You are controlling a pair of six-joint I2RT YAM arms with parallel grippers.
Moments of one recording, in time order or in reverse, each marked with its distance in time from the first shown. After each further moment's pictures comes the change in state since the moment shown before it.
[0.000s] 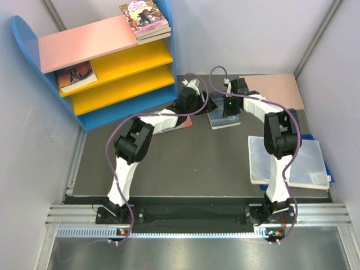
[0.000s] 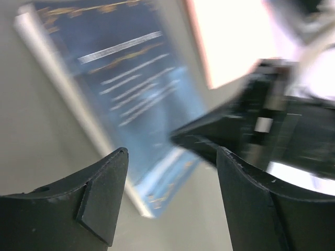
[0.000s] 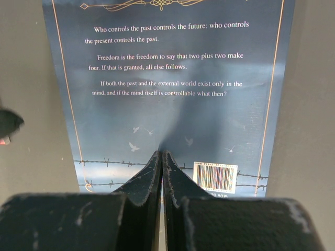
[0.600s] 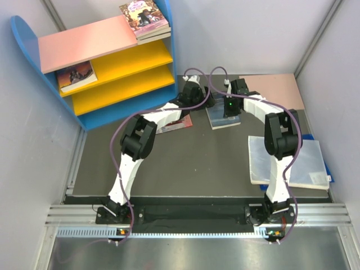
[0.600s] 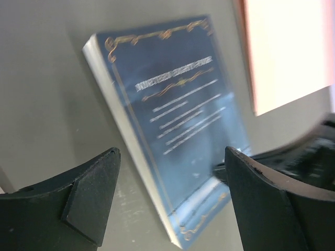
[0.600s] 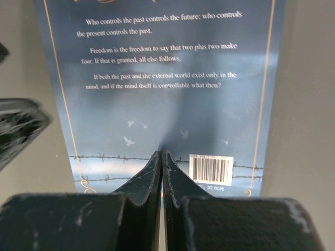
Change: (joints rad) left arm 0.006 0.110 0.248 -0.253 -0.145 0.042; right arm 0.000 -0.014 -0.013 -0.001 0.020 0.000
